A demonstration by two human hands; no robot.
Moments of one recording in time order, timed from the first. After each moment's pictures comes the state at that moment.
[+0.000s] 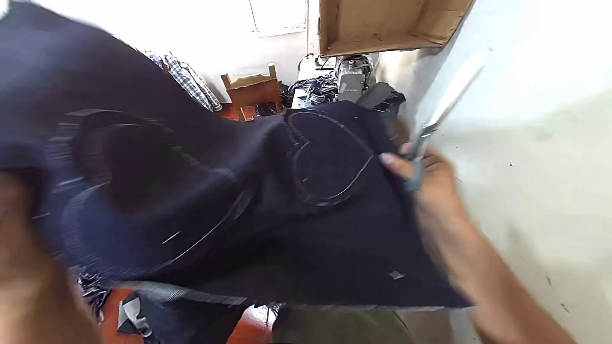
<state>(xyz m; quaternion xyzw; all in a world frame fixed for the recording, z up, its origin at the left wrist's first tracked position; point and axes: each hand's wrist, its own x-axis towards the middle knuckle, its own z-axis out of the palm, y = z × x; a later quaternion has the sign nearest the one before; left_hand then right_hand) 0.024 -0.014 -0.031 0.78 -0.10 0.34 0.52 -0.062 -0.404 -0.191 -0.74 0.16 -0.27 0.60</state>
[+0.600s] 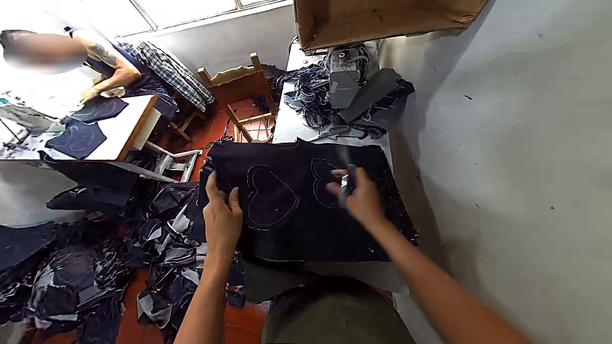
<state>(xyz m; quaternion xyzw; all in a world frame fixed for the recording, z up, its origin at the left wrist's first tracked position) 0.144 -0.178 -0.248 0.96 -0.07 0.13 0.25 0.061 -0.464 -0.325 -0.83 0.20 -0.12 0.50</state>
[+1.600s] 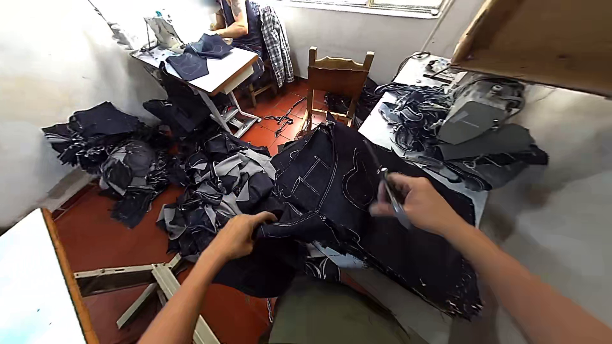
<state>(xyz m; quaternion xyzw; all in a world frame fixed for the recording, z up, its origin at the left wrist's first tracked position) 0.046 0.018 -0.274 0.93 -0.19 -0.23 0.23 0.104 -0.402 -0.228 -0.89 -0.16 0.09 0.43</state>
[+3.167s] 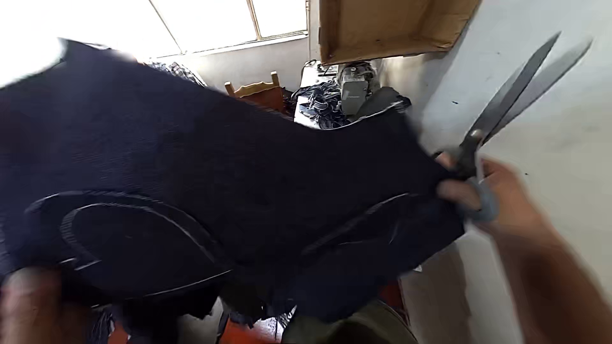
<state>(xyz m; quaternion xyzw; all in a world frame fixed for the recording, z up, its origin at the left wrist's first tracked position) 0.025 0.041 -0.087 0.76 -0.26 0.36 0.46 -0.079 -0.447 -0.157 -0.74 0.06 -0.24 0.62</state>
